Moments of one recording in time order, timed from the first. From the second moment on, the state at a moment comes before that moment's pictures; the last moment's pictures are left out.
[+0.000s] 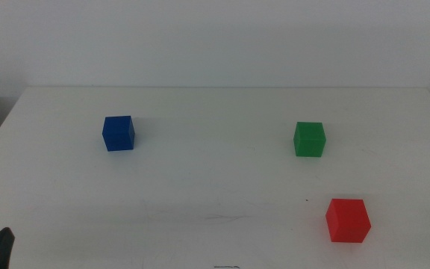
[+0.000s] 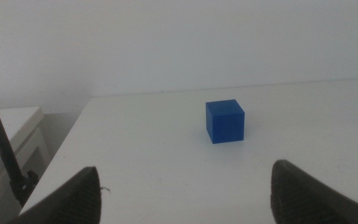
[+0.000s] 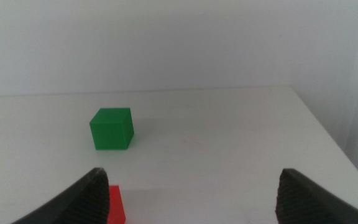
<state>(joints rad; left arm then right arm) -0.02 -0.01 0.03 -0.03 0.14 0.07 0.04 -0.01 0.03 -0.03 0.17 0.08</state>
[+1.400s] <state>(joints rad) -0.02 -0.01 0.03 -0.03 0.14 0.07 0.28 1.28 -1.20 0.10 1.23 0.18</state>
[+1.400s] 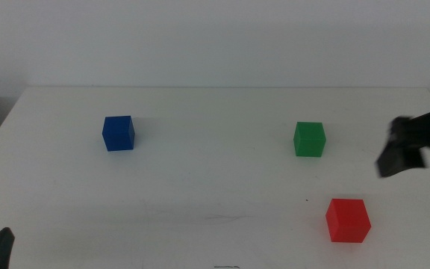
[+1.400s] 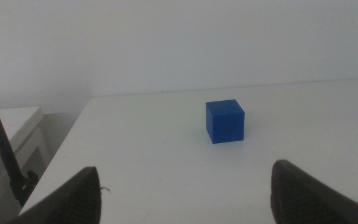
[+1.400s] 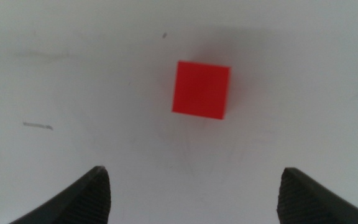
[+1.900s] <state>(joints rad) -0.02 -0.01 0.03 -0.03 0.14 0.07 0.34 1.55 -1.20 0.02 1.18 0.35</state>
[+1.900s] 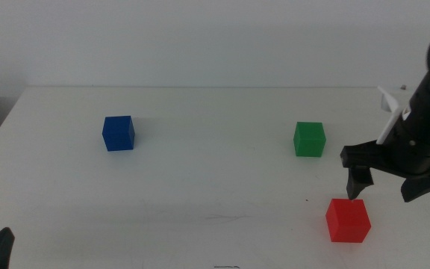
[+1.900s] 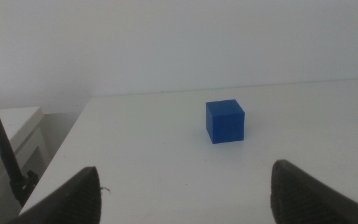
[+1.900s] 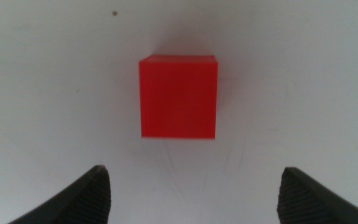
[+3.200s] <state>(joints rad) -0.02 -0.01 0.03 -0.03 0.14 0.07 0.38 1.79 -1.10 -0.03 0.89 0.42</state>
